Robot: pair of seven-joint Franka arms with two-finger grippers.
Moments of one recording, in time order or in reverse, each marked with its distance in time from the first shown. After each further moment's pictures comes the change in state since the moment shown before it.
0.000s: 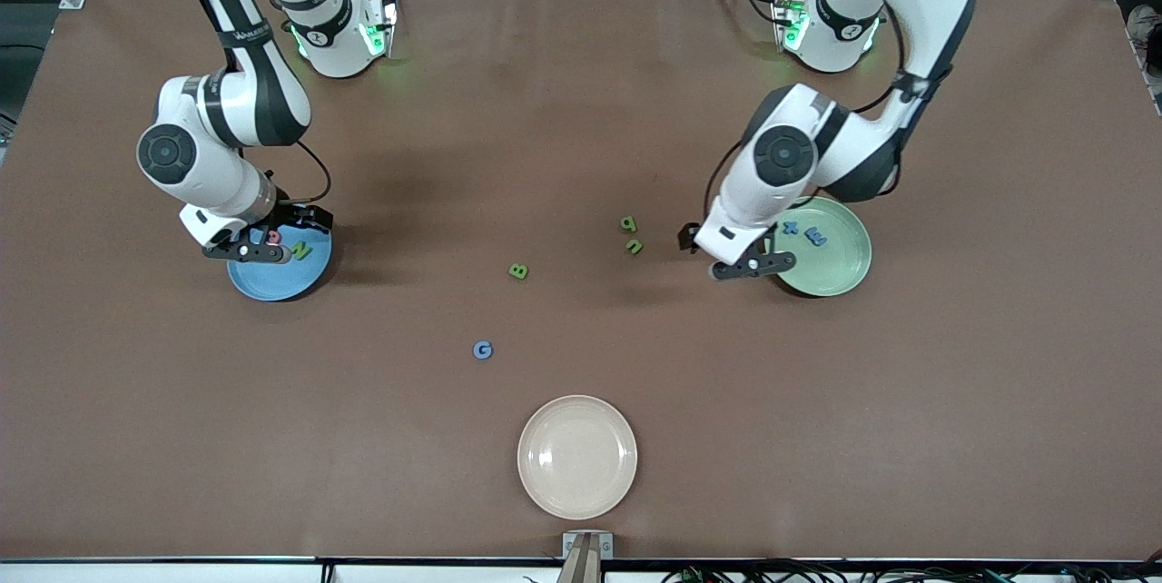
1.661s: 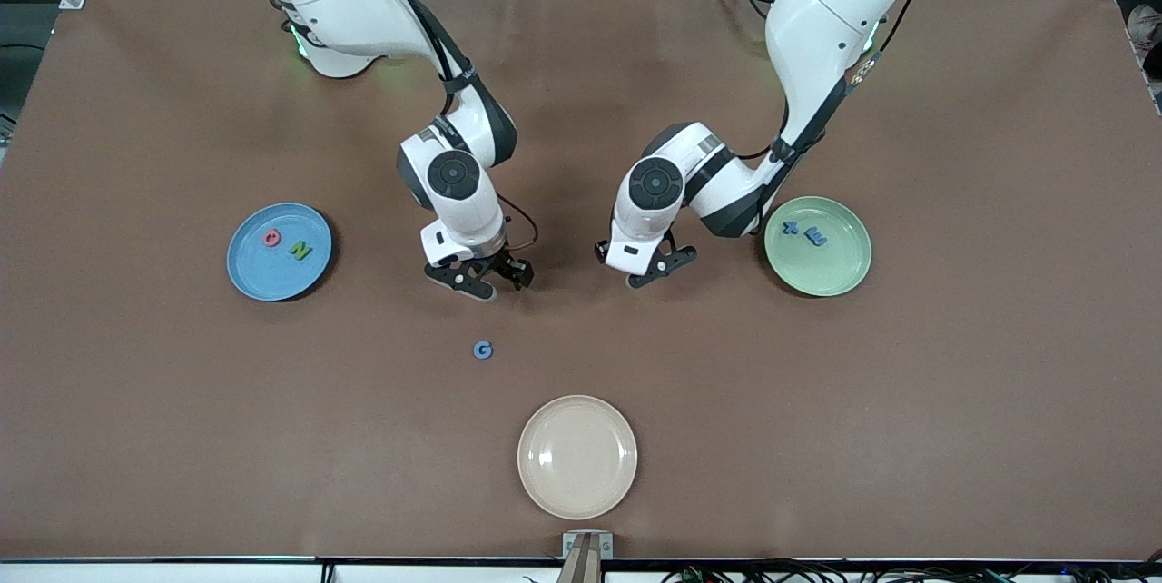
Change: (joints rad) left arm -0.189 0.314 0.003 0.223 0.063 0.040 -0.418; right arm 0.511 0.511 0.017 0.463 0.033 0.258 0.864
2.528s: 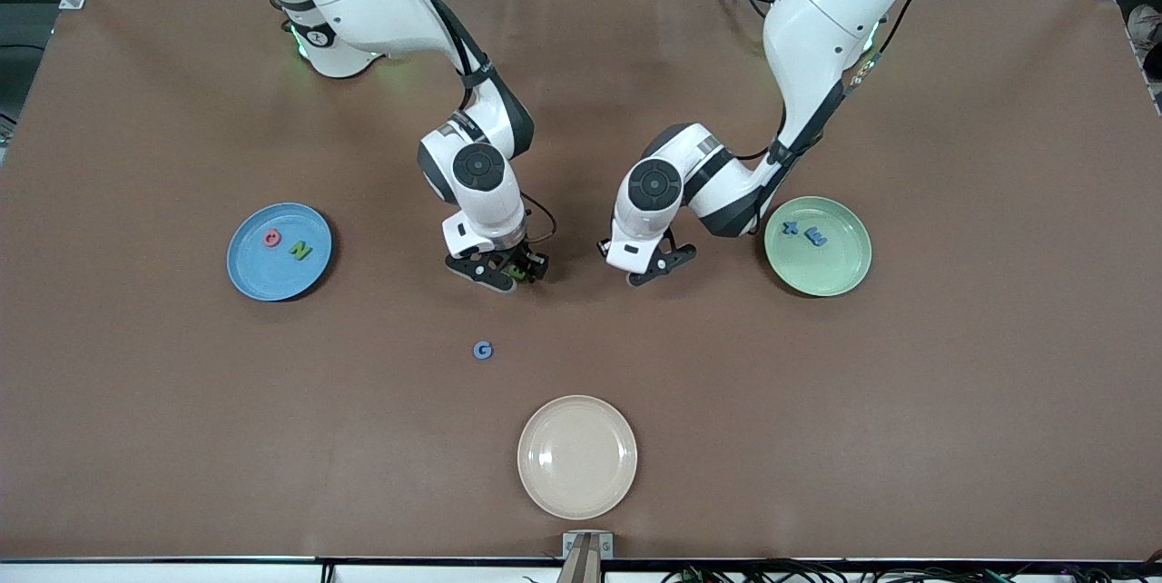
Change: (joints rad) left arm -0.002 0.008 -0.002 -0.012 0.000 0.007 -0.005; right arm 0.048 0.015 -0.004 0.024 0.000 -0.017 0.056
